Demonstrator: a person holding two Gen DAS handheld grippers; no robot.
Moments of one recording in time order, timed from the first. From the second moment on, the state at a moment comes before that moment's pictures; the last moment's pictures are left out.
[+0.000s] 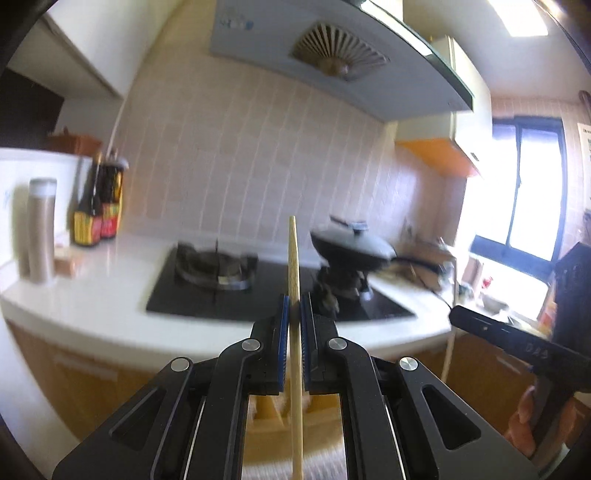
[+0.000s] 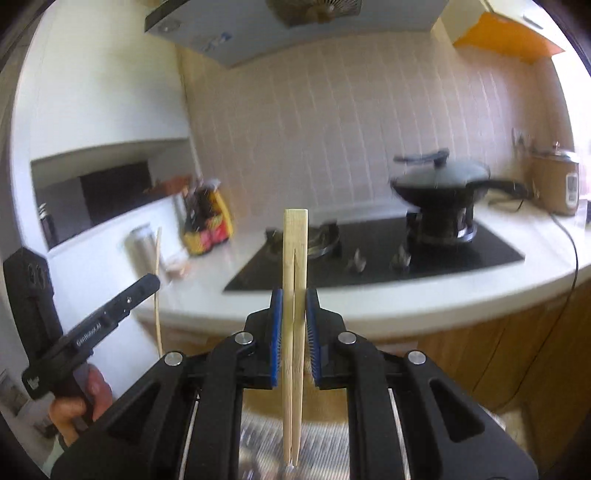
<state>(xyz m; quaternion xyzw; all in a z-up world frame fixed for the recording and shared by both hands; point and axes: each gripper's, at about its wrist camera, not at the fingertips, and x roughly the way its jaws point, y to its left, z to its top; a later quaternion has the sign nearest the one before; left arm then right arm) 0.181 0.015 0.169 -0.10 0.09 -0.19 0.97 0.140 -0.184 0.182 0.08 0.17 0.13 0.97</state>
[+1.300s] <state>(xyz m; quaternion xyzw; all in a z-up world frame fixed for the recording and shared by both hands) 0.165 0.040 0.147 -0.13 0.11 -0.19 0.97 0.140 -0.189 0.137 0.07 0.21 0.08 0.97</state>
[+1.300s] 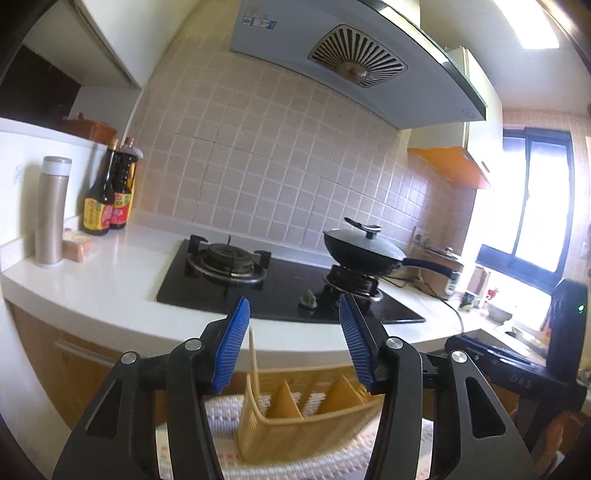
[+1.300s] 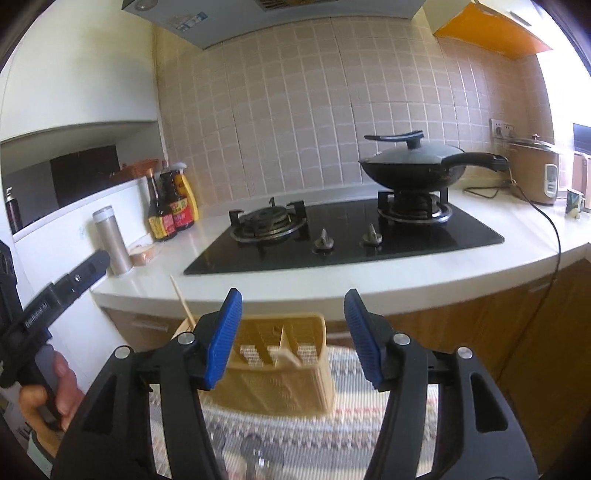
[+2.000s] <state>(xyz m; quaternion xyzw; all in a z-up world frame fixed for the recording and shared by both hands) 0.153 0.039 0.030 -0.05 0.45 -0.19 0.87 0.099 -0.157 0.040 -0.02 0.46 0.10 0.88</state>
